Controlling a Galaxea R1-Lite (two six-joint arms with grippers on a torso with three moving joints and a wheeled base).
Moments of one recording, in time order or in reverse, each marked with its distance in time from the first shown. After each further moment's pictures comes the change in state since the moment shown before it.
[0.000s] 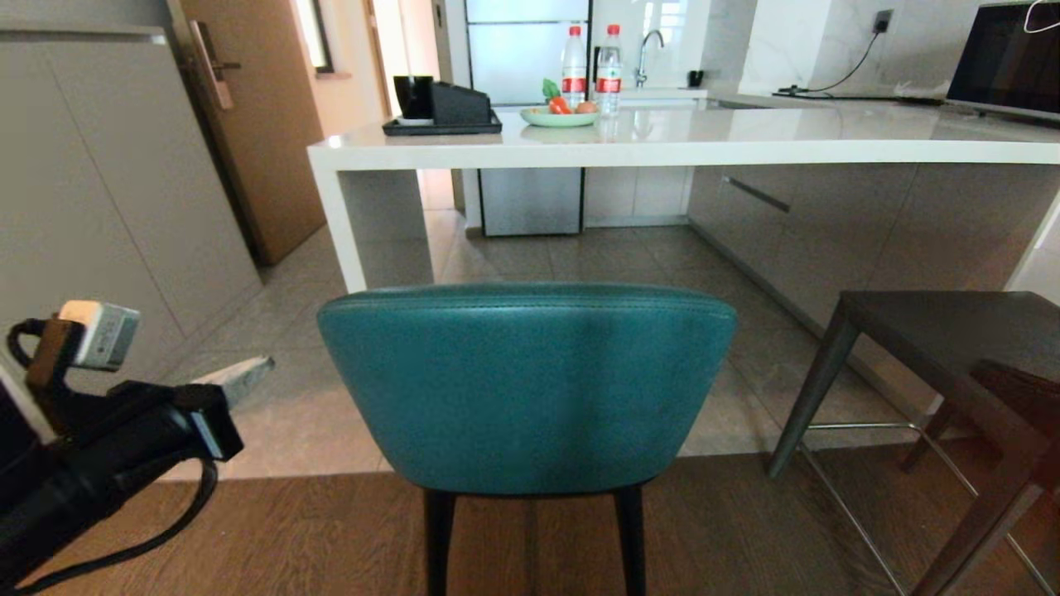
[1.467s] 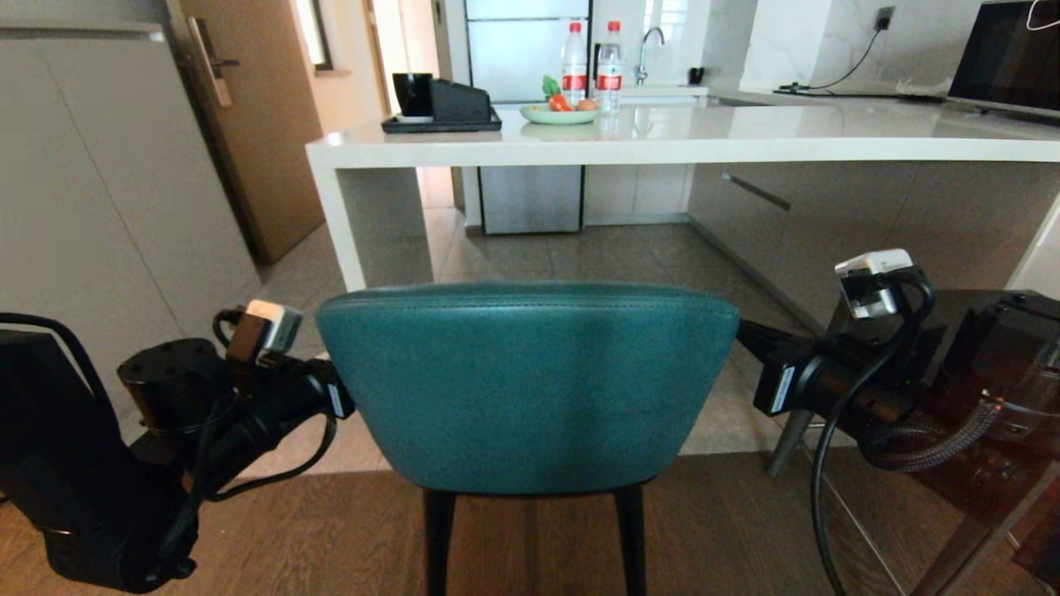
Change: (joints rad) left arm -0.116 0.503 -0.187 -0.360 0.023 0.094; right arm 0.352 0.580 -0.116 -0.485 -0.149 -0.035
